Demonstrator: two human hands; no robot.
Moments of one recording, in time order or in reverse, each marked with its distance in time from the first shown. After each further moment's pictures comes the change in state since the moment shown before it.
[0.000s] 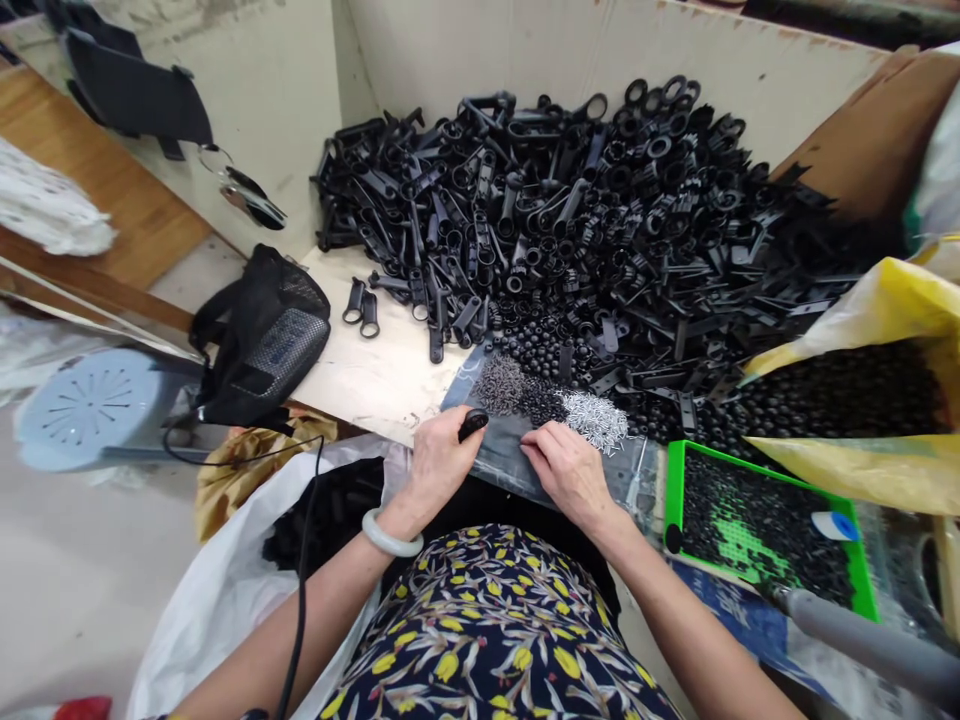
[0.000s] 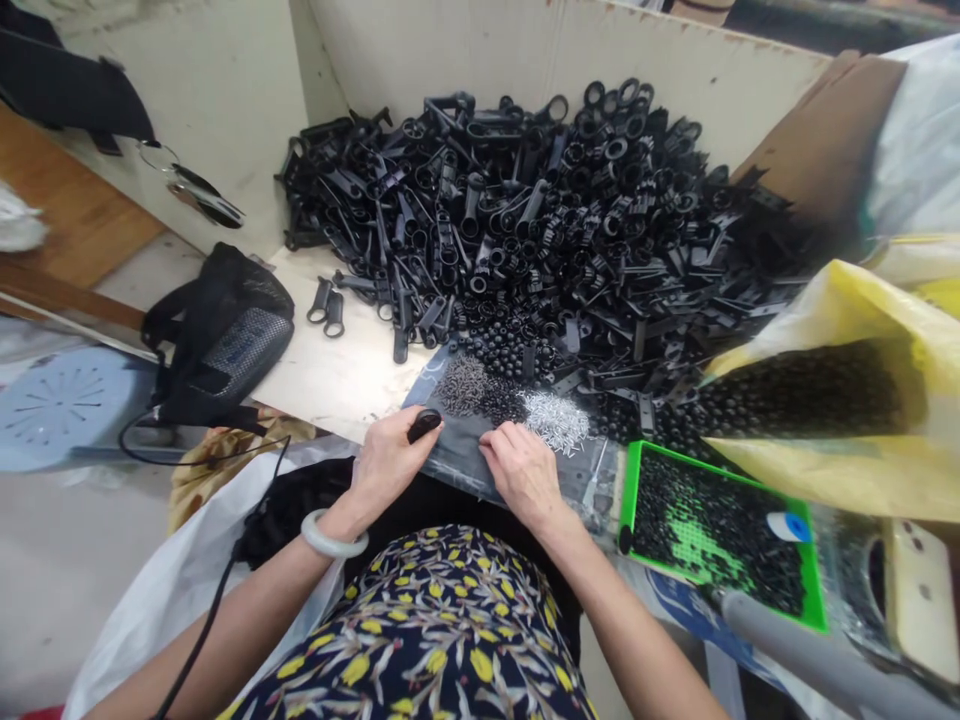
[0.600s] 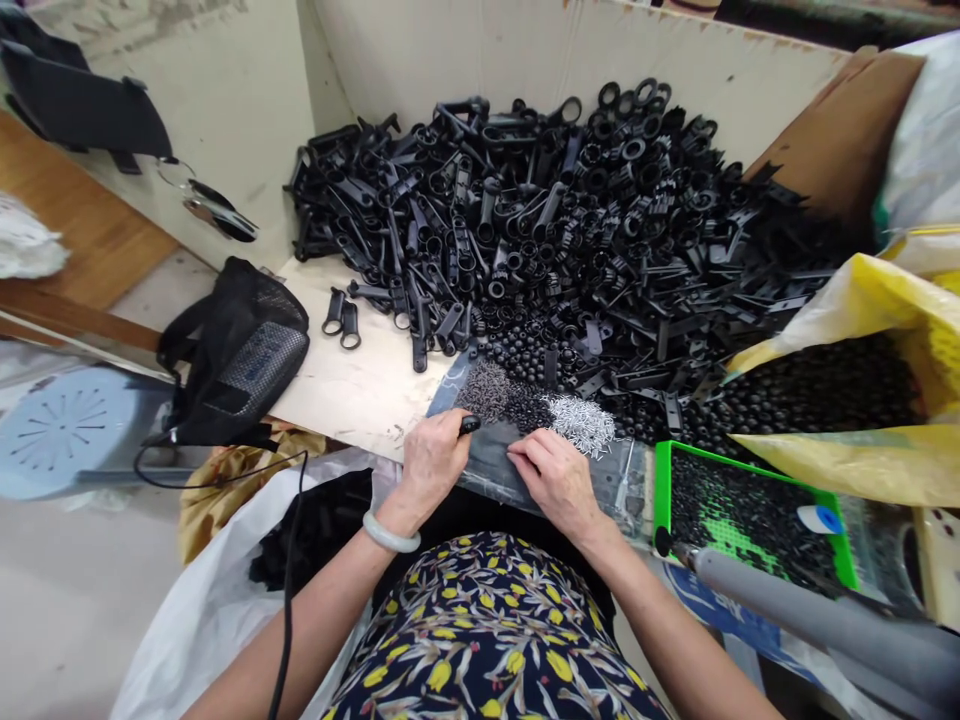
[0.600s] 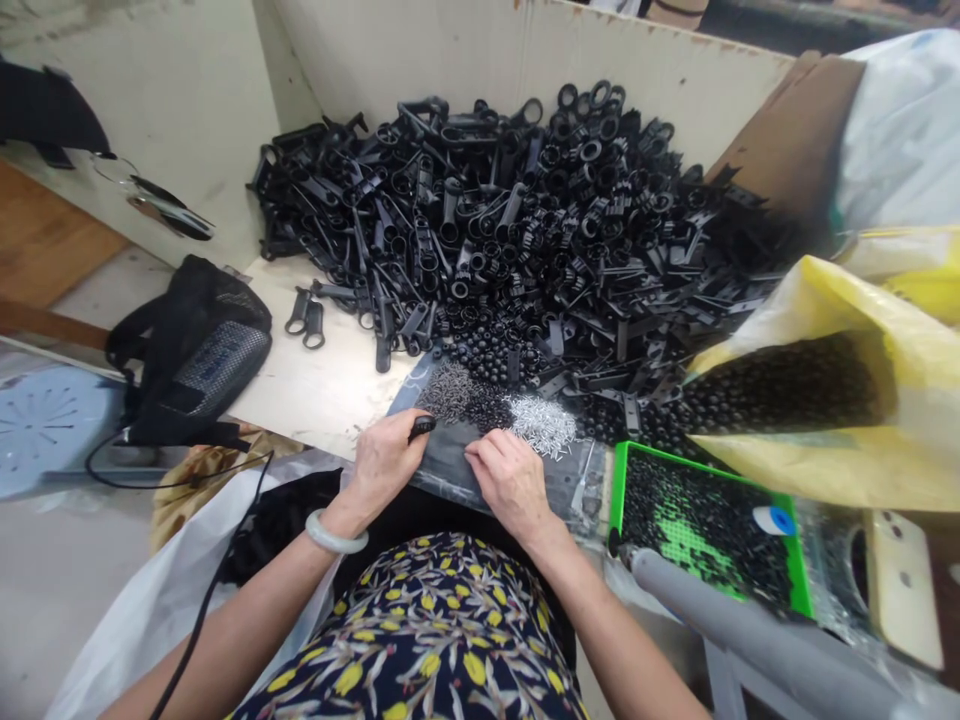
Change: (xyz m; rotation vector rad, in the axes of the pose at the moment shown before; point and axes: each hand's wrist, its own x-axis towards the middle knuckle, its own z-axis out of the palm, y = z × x) left_hand 0.013 -0.007 0.018 0.343 -0.016 0.172; right_hand -0.002 -0.002 0.001 0.113 0.041 0.049
